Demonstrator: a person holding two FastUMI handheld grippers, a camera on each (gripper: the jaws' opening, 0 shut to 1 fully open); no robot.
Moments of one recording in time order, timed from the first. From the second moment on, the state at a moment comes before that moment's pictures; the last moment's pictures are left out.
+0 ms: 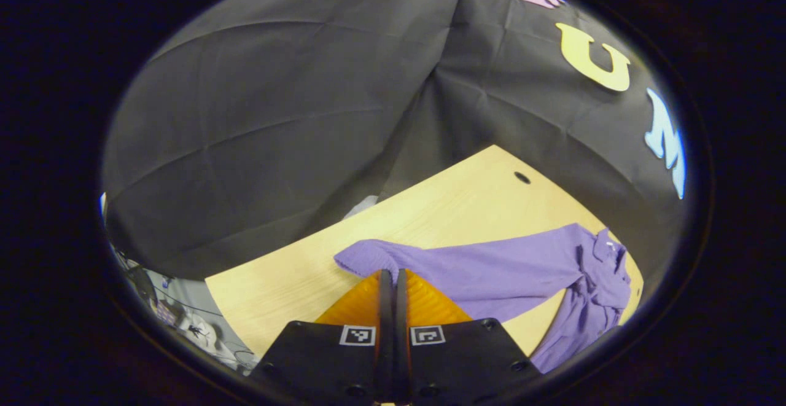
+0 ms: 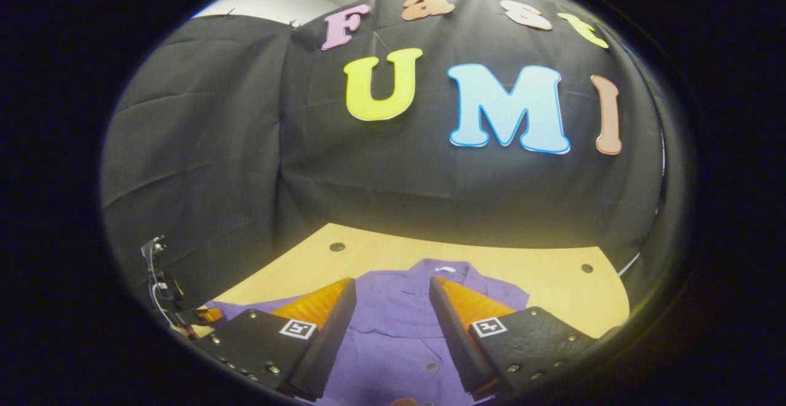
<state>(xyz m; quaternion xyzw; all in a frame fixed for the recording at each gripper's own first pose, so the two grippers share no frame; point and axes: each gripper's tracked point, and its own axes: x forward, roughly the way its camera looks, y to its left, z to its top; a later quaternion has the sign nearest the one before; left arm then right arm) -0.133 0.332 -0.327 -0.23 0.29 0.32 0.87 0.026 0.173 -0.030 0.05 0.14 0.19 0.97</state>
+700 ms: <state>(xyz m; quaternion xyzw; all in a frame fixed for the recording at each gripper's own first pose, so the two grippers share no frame) -0.013 0.208 -0.230 -0.27 0.24 0.18 0.92 0.035 0.088 -0.043 0.08 0.15 0.13 0.98</state>
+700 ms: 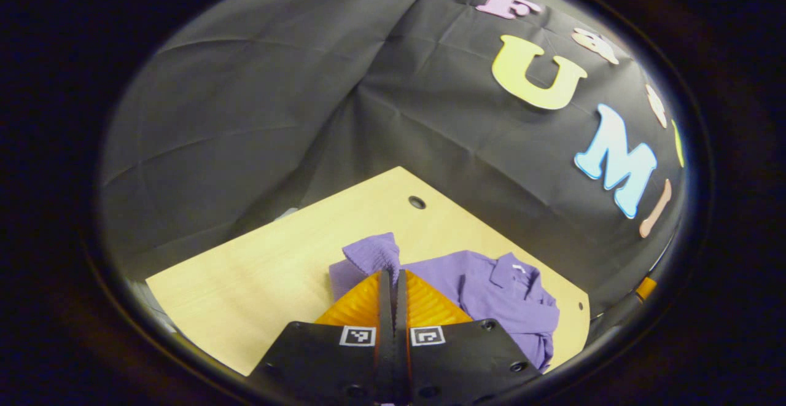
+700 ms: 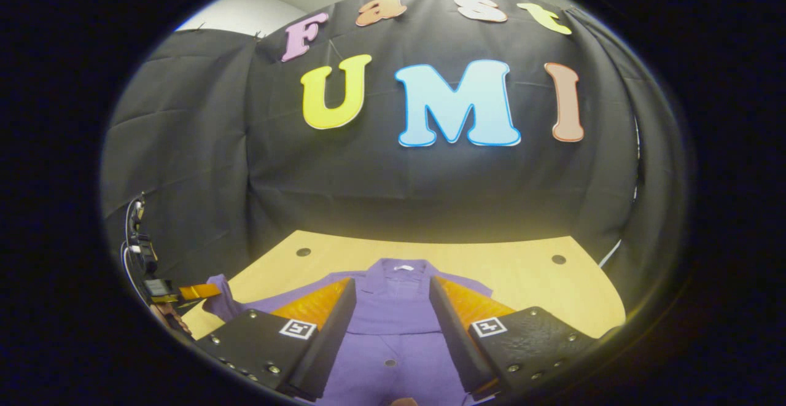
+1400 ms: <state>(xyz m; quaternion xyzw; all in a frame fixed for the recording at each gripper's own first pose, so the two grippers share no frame) 0.108 0.064 -0.171 -0.23 0.18 0.05 0.95 0.045 0.008 -0.065 0.08 0.16 0.08 0.98</state>
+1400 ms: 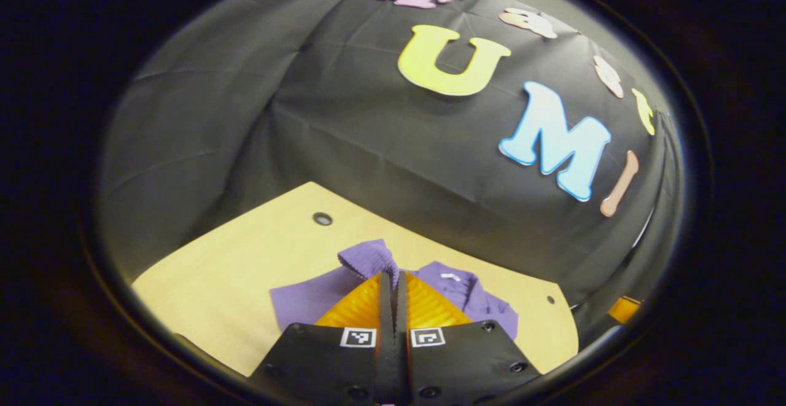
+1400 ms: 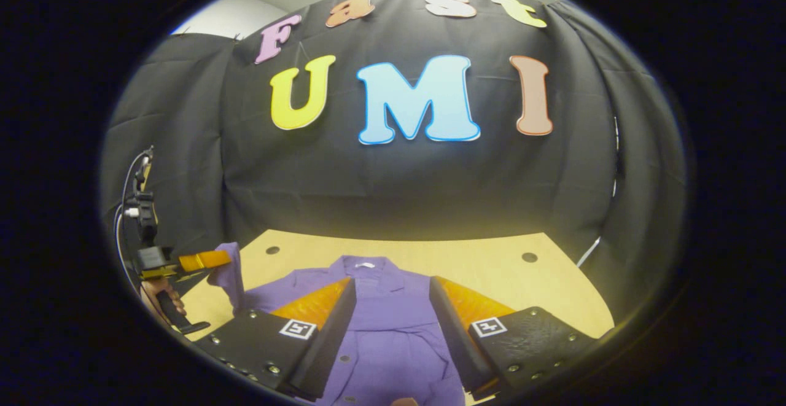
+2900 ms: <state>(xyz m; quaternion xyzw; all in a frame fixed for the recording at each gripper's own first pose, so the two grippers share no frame) 0.160 -0.243 -0.262 -0.06 0.30 -0.17 0.94 0.002 -0.112 -0.126 0.12 0.20 -0.02 0.97</state>
